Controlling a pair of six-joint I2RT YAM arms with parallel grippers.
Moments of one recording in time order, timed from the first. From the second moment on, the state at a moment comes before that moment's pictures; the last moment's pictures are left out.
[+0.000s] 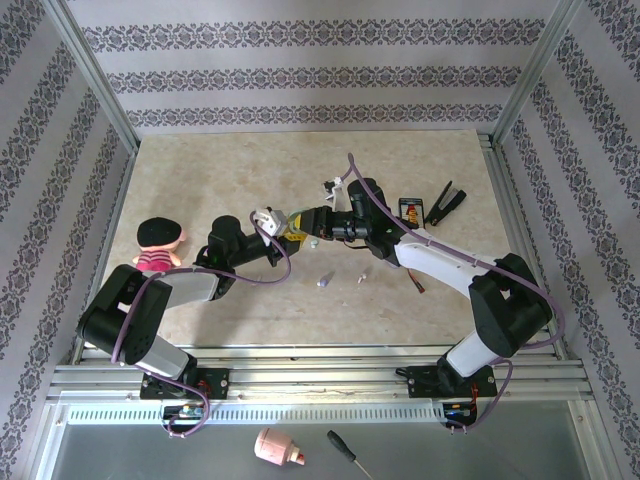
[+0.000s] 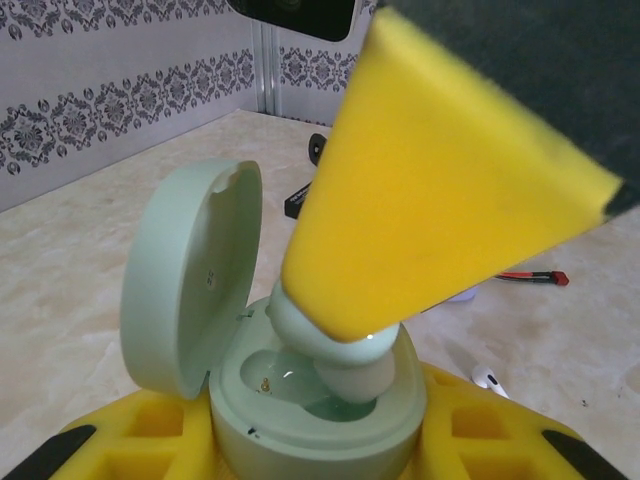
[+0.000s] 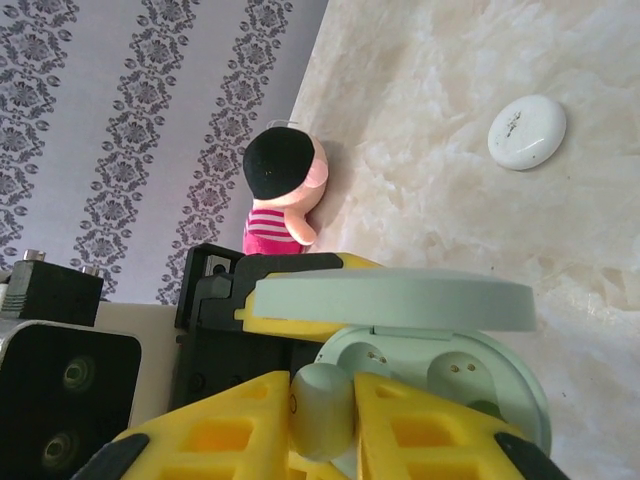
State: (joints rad) left arm -0.39 1.51 0.53 0.82 0.62 0.10; right arm 0.61 1.57 1.00 0.12 -0.58 0.83
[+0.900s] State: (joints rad) left arm -0.39 1.53 0.55 0.84 0.62 0.06; right arm 0.65 1.55 0.98 0.18 -0.49 0.77
